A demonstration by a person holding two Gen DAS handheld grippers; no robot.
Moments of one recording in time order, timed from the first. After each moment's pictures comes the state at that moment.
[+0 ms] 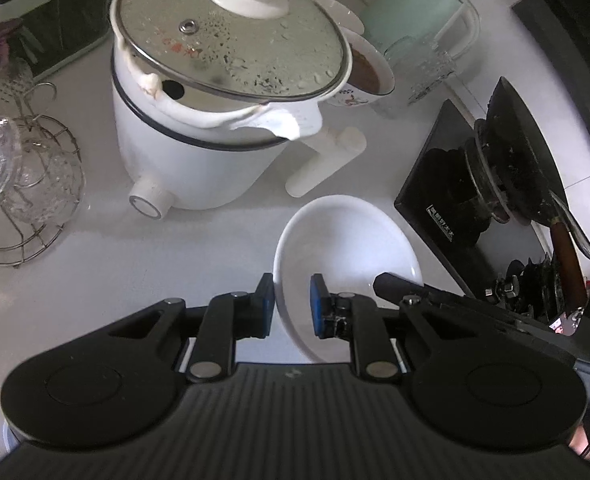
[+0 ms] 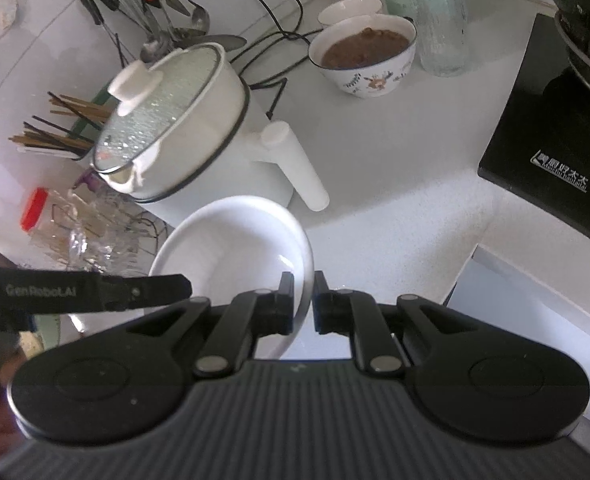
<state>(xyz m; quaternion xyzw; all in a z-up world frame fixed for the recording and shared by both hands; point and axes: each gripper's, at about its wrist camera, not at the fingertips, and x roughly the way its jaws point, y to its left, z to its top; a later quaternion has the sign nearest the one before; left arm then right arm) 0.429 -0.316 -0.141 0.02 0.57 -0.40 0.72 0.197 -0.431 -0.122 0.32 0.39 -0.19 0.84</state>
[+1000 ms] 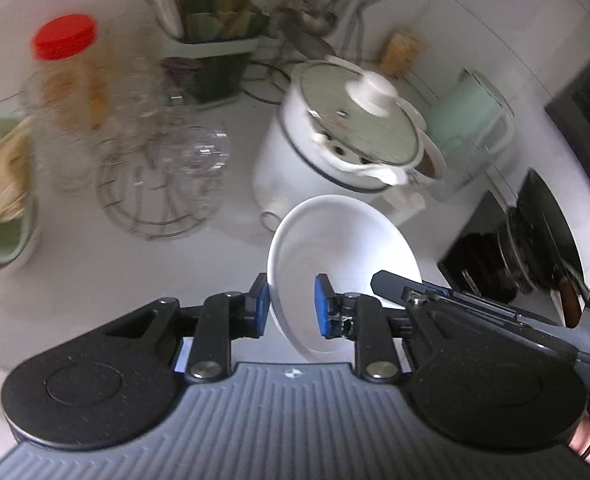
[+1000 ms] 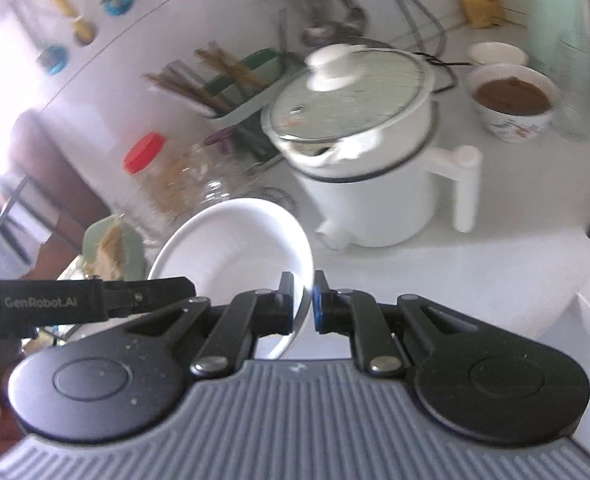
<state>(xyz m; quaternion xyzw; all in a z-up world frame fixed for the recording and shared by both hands) 0.386 -0.171 -0.088 -0.05 0.50 -0.29 0.82 0.233 -0.343 -0.079 0.24 0.38 -0.03 0.89</state>
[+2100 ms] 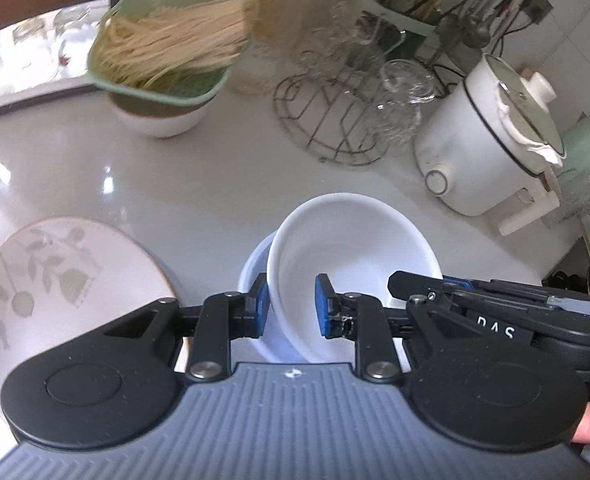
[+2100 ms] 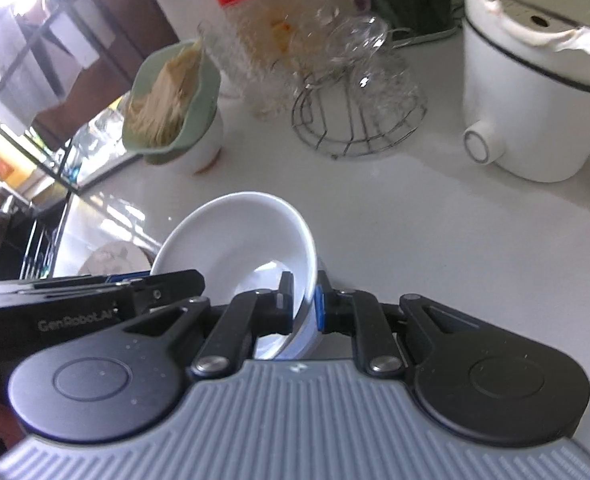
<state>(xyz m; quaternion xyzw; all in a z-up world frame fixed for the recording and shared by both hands) 0.340 -0.061 -0.176 -0.10 0.52 -0.13 0.84 0.272 -0.235 -0.142 0.14 0.50 0.10 0.85</state>
